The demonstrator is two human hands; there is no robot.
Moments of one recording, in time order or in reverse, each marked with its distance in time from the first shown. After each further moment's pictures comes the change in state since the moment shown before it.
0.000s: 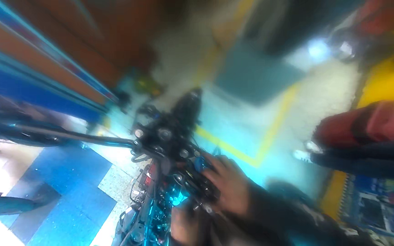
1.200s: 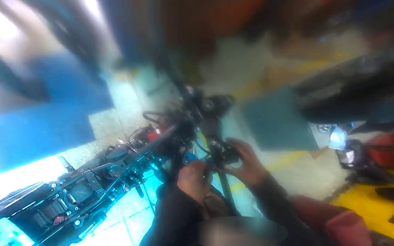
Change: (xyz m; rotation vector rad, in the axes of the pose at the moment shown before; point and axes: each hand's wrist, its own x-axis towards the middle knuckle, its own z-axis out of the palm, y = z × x) left_hand -0.026 -0.002 0.025 -0.104 0.372 0.103; right_hand 0.007 0.025 -0.002 0.230 0.103 -0.210
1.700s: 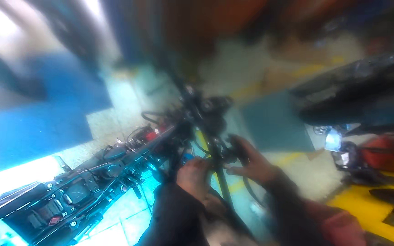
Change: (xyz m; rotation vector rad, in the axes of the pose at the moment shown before) left_hand 0.004 0.010 -0.004 0.129 0.042 0.067; right_hand 0.013 -0.004 -0.029 0.292 -0.235 0.127
